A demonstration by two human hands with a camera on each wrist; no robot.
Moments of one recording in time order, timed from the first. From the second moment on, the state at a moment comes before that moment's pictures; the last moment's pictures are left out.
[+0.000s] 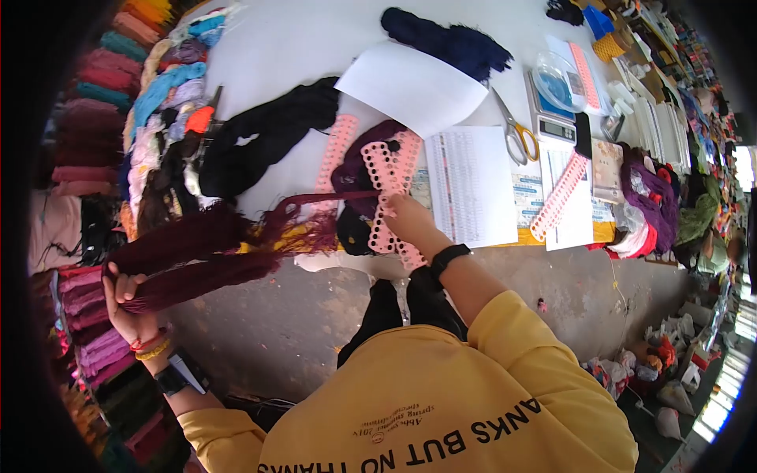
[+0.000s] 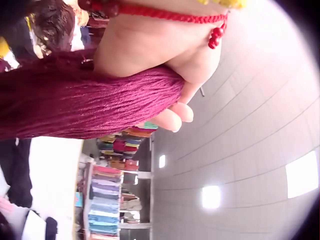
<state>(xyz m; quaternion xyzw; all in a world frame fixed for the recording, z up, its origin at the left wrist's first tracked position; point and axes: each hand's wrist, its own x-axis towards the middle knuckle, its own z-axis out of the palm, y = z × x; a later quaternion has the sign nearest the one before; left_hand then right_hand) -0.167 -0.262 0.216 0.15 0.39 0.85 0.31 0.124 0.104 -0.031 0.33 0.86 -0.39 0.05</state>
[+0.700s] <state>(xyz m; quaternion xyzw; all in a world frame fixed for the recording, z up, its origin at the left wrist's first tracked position) -0.096 -0.240 0.377 0.27 0.14 0.91 0.29 0.009 -0.007 0.258 -0.11 0.74 -0.62 -0.24</state>
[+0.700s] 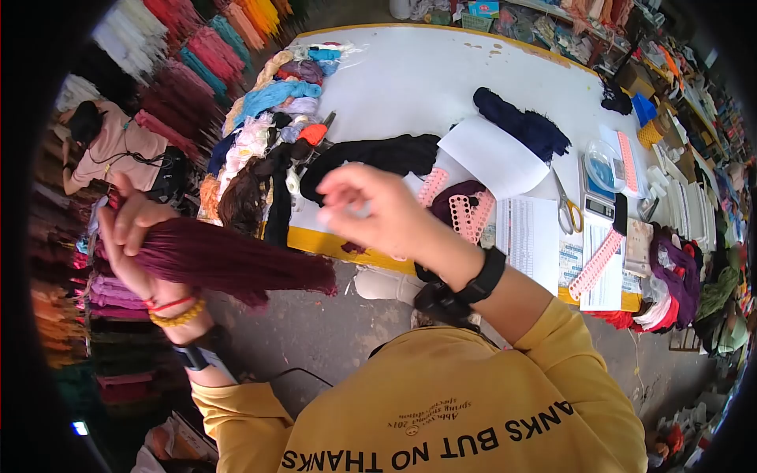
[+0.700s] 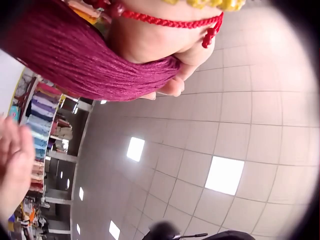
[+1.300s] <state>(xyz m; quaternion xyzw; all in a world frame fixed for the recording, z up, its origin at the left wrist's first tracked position) -0.051 -0.205 0.285 0.53 0.69 0.48 0.12 0.010 -0.042 0.263 -0.17 0.64 -0.74 -0.07</state>
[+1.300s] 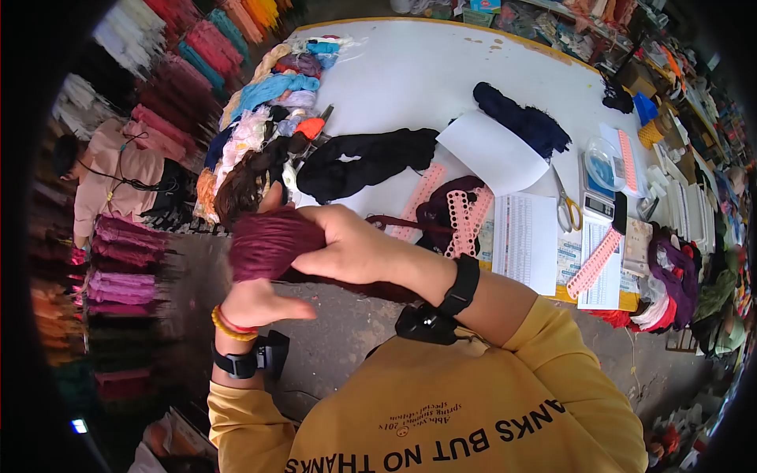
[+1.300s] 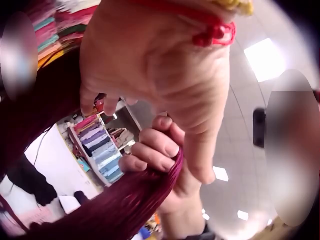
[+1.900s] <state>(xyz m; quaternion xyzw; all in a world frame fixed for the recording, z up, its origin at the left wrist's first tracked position) -0.046 -0.196 0.329 0.55 0.80 0.21 -0.07 0.008 -0.029 0.260 -0.18 0.72 -0.67 0.03</state>
